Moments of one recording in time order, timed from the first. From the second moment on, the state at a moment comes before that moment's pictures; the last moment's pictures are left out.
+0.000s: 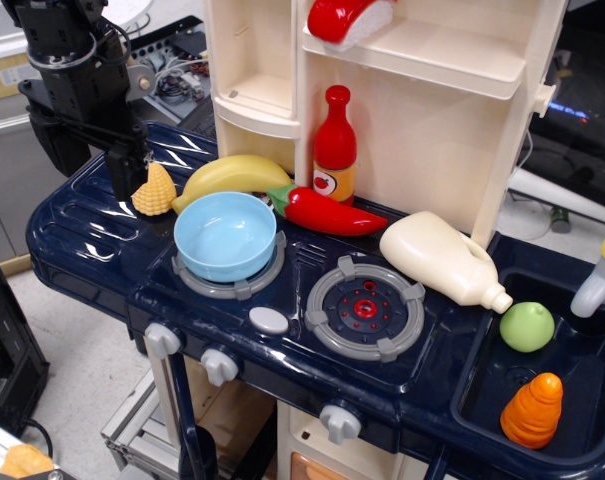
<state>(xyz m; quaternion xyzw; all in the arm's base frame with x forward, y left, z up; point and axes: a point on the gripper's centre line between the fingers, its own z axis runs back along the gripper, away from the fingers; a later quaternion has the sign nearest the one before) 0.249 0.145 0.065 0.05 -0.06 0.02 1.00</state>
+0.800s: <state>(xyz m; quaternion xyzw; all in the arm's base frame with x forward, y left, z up) 0.231 0.045 0.110 0.05 -0.01 0.04 1.00</state>
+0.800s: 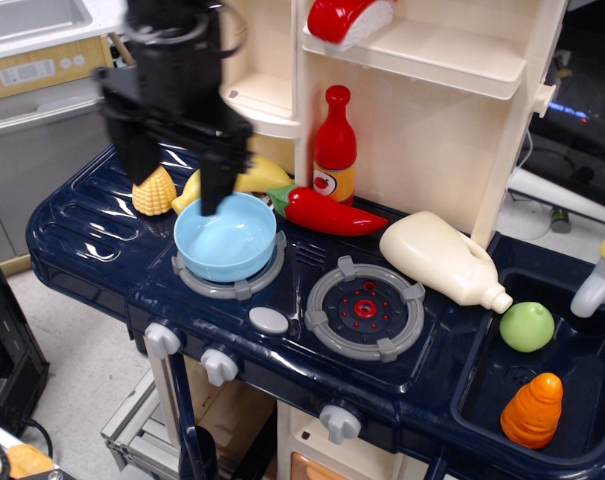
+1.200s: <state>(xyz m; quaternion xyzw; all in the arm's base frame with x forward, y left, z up) 0.235 -0.053 0.120 0.04 -0.02 0.13 0.99</state>
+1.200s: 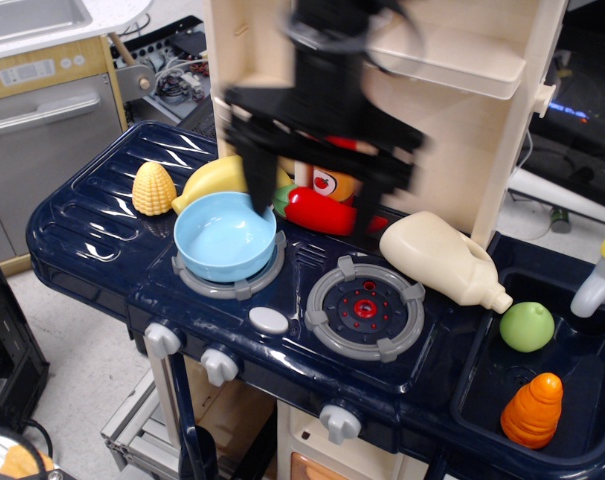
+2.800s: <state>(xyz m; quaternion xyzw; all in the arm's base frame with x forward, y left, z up) 0.269 -0.191 0.044 -0.05 -0.07 0.45 0.89</state>
